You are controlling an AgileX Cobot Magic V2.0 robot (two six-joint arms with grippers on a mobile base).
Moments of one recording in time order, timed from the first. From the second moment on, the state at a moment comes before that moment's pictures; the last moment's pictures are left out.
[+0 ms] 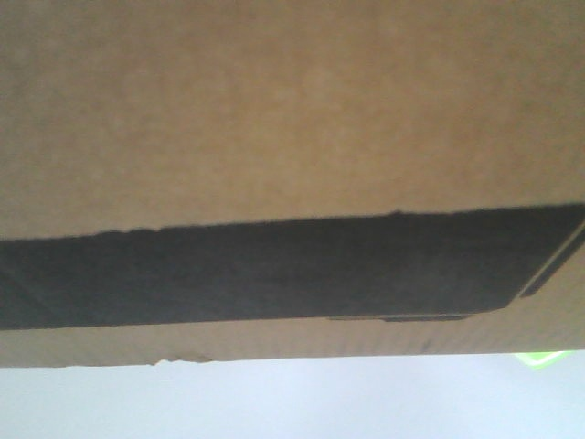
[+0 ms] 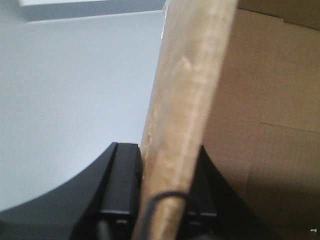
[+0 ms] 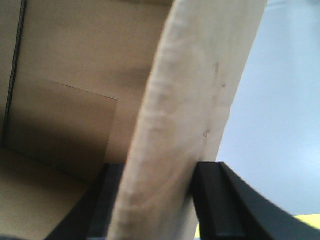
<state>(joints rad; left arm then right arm) -0.09 0.49 -1.09 -0.05 1.26 -0.20 0.57 0.69 -1.16 -0.01 1.14 0.28</state>
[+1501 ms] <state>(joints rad) -0.09 0.50 -1.09 -0.05 1.26 -0.20 0.57 0.69 -1.16 -0.01 1.15 0.28</state>
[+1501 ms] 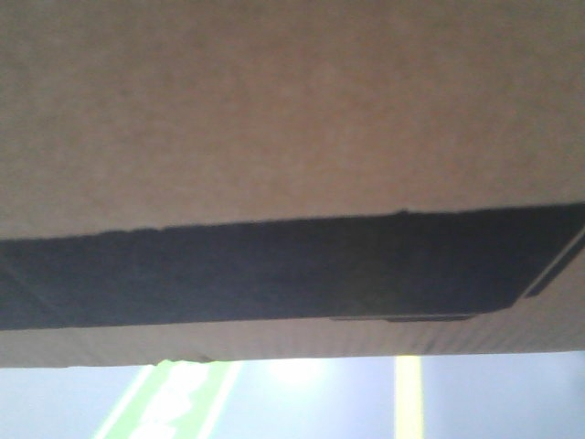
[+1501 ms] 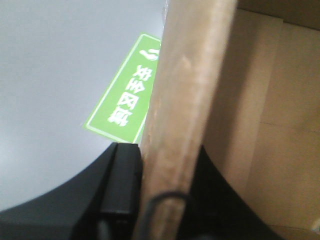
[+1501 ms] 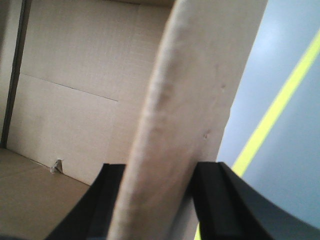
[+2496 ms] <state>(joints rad) -0.09 0.50 -1.09 -0.05 1.26 -0.20 0.57 0.69 -1.16 -0.01 1.15 0.28</state>
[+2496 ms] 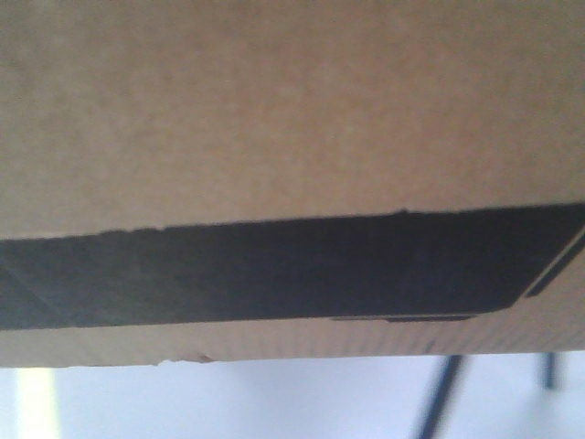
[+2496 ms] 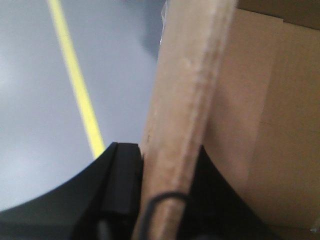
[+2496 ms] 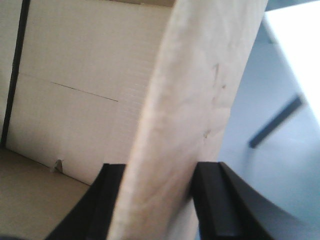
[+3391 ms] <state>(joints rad) -0.09 0.50 -1.09 -0.06 1.26 -0.19 0.57 0.69 -1.16 -0.02 1.15 0.27</state>
